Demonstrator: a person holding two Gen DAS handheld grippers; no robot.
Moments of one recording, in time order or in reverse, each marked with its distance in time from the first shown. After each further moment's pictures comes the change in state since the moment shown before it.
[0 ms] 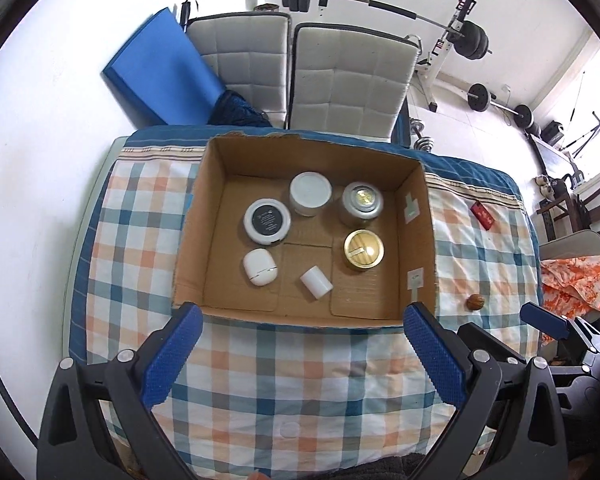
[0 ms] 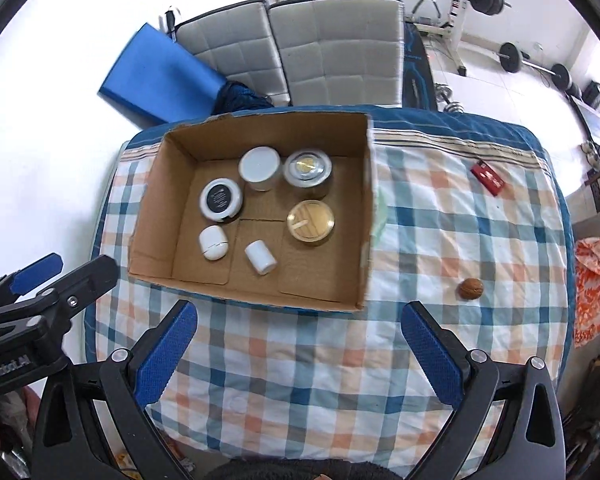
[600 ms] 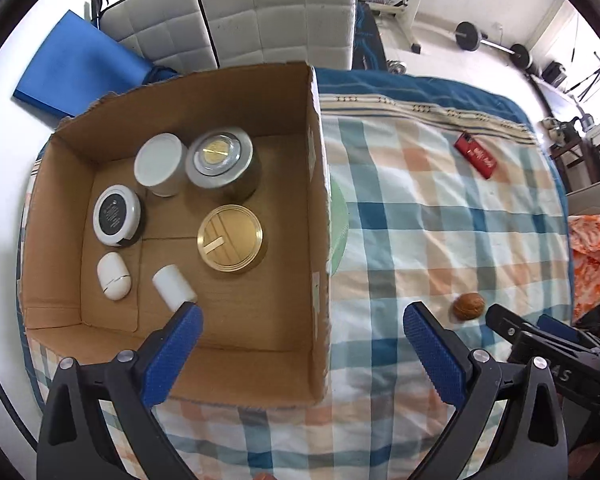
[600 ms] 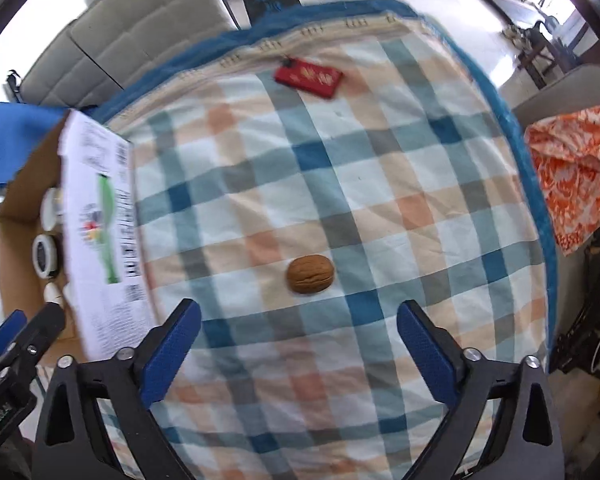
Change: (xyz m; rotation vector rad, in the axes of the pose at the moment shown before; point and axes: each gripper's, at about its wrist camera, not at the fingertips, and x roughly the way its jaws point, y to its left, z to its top) left arm 0.173 -0.171 0.002 0.103 0.149 0.067; right arm 0.135 -0.248 -0.010 0.354 0.185 -0.126
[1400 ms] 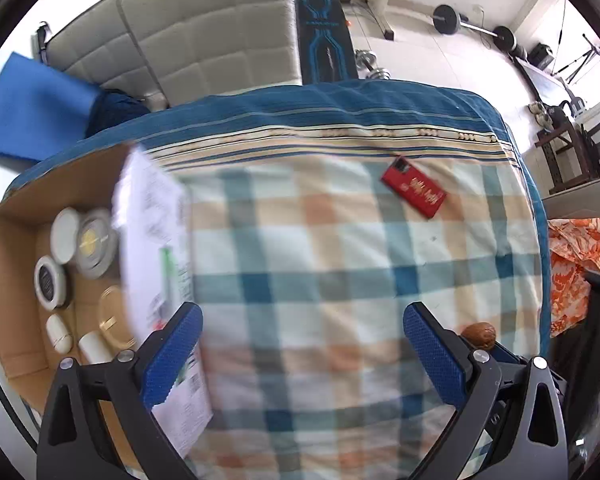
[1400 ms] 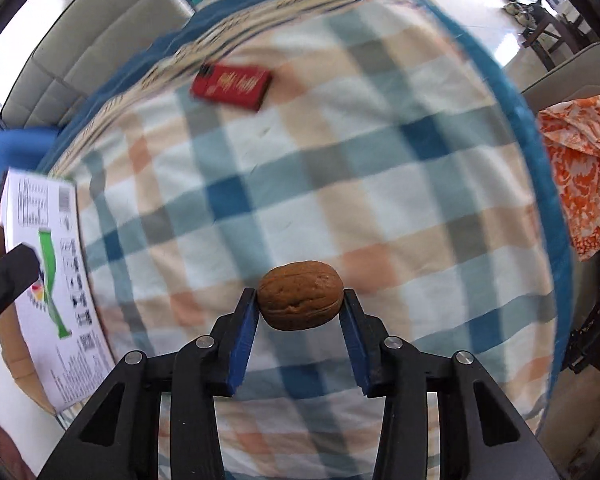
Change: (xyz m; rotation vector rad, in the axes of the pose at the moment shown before) left arm 0.033 -0.117 0.085 0.064 0.054 -0.049; right arm 0.018 -0.083 0.063 0.058 -0.010 0.030
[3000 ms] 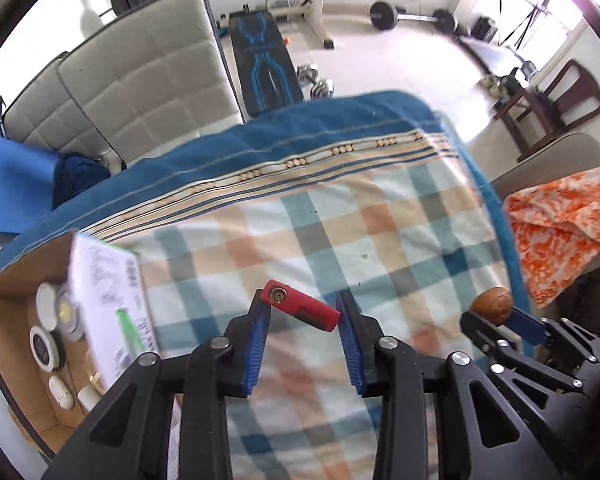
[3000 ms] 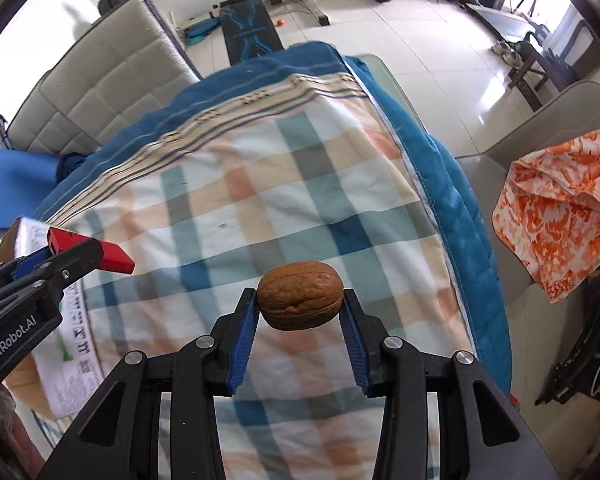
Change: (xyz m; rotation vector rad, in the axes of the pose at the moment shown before) left arm -0.048 -0.045 -0.011 0.196 -0.108 -0.074; right arm -0.063 -0.010 0.015 -0.074 -0.155 -0.022
